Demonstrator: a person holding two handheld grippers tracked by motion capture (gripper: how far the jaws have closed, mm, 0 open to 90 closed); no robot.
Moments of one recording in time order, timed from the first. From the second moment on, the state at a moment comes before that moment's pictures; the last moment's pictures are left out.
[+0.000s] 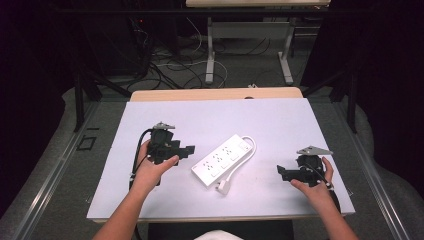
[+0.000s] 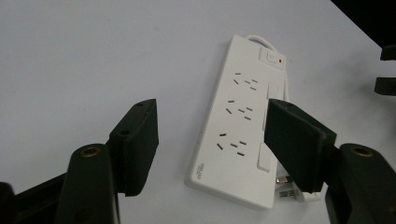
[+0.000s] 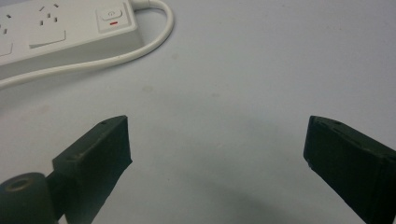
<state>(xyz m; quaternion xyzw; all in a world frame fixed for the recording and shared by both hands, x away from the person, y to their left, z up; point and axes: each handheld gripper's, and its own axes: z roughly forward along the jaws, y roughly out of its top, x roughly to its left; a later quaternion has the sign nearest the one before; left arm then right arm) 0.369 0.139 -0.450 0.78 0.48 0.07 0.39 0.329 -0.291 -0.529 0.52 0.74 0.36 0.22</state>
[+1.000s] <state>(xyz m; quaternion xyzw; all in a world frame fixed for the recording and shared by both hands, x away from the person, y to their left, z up) 0.373 0.095 -0.461 0.80 0.46 0.03 0.37 0.329 -0.290 -0.529 0.52 0.74 0.36 0.22</state>
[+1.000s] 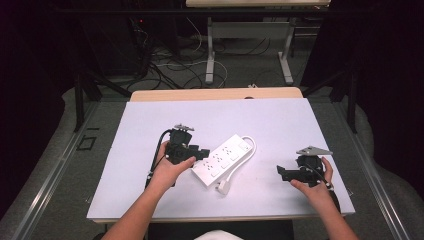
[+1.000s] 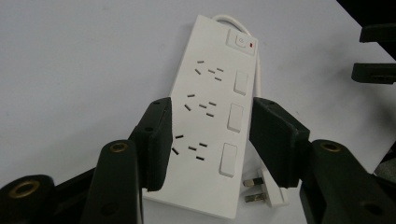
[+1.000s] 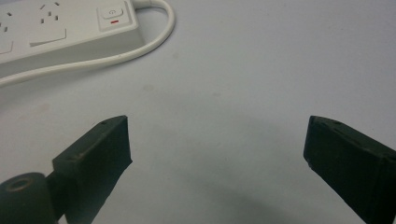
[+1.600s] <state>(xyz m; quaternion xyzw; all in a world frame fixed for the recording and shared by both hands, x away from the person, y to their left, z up) 0.377 0.082 -0.472 0.82 0.46 0.01 0.34 0.330 -0.291 -0.530 0.52 0.74 0.36 0.22</state>
